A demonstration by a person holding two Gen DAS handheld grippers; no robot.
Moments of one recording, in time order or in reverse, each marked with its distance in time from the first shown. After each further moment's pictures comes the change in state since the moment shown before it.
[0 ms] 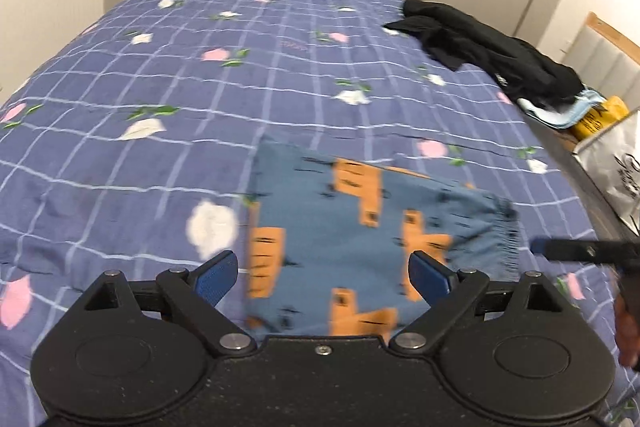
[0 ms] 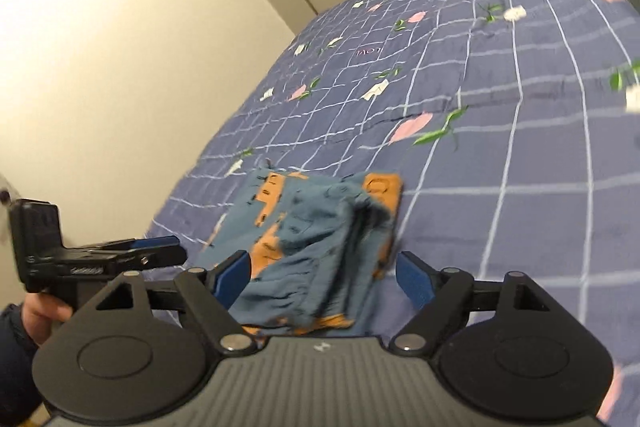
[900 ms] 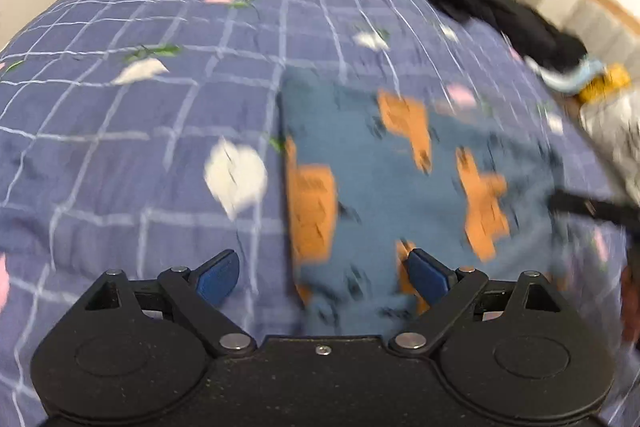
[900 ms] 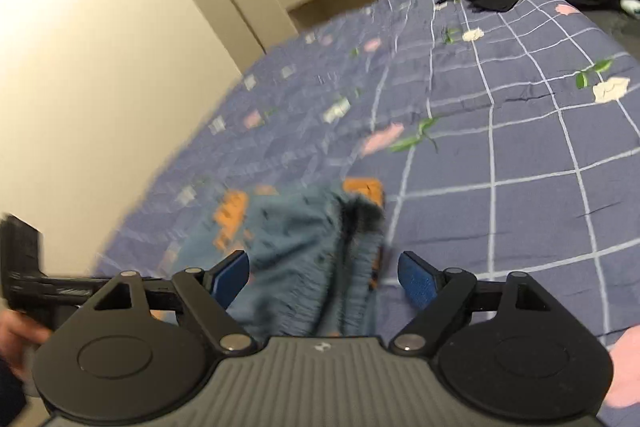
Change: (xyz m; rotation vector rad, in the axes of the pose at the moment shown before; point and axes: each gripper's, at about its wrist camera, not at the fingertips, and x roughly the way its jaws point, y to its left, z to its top) left arm 0.039 0.024 -0.027 0.048 0.122 -0.042; right arm 0.029 0.019 -0.026 -0.007 -0.111 -0.231
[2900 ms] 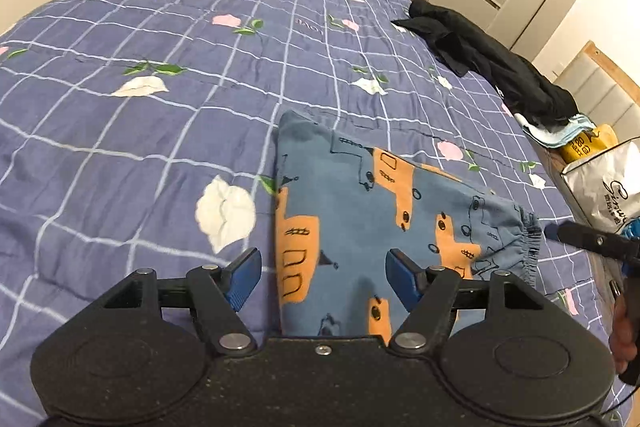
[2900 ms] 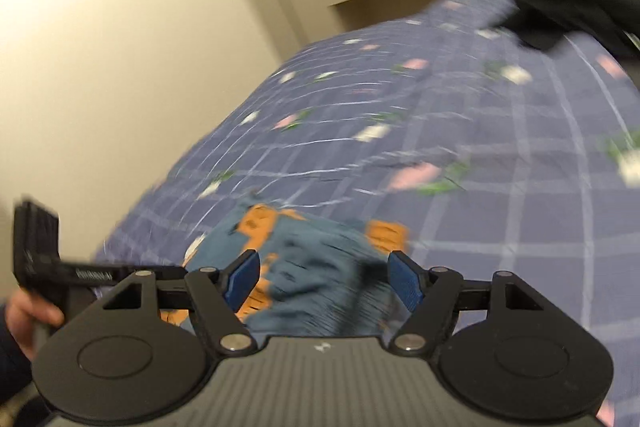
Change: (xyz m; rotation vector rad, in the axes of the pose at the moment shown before) left arm 0.001 0.017 0.023 -0.144 -0.096 -0.082; right arm -0.012 0.014 0.026 -0.073 -0.012 0.074
